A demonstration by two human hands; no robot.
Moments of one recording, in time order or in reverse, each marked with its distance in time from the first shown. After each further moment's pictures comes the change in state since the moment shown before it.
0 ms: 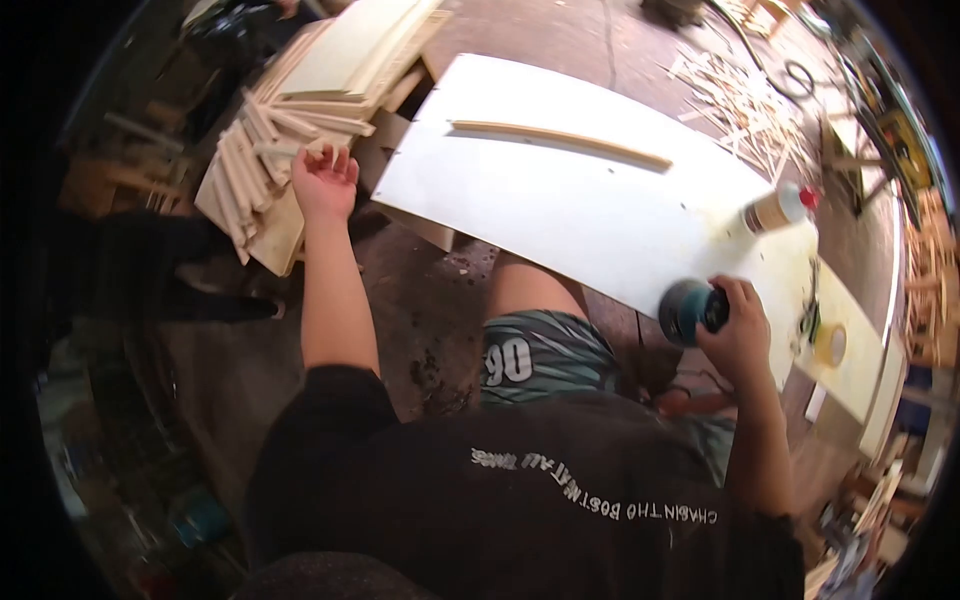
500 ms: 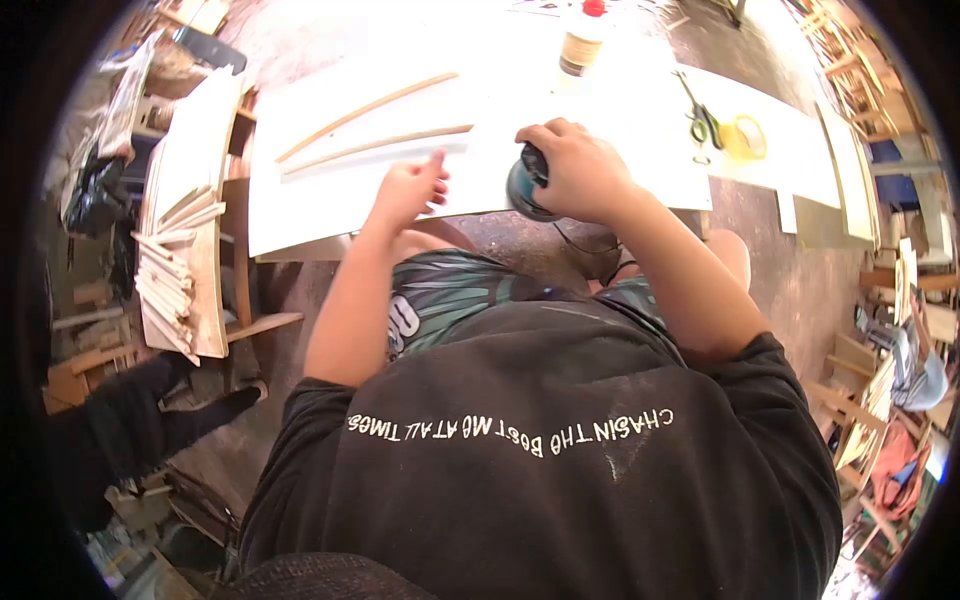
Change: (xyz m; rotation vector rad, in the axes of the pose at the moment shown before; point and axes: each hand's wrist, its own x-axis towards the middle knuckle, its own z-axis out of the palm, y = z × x) left_hand -0.234 -0.254 0.111 1.360 -0.942 -0.337; right_hand -0.010 0.020 -0.002 0.023 -0.004 -0.035
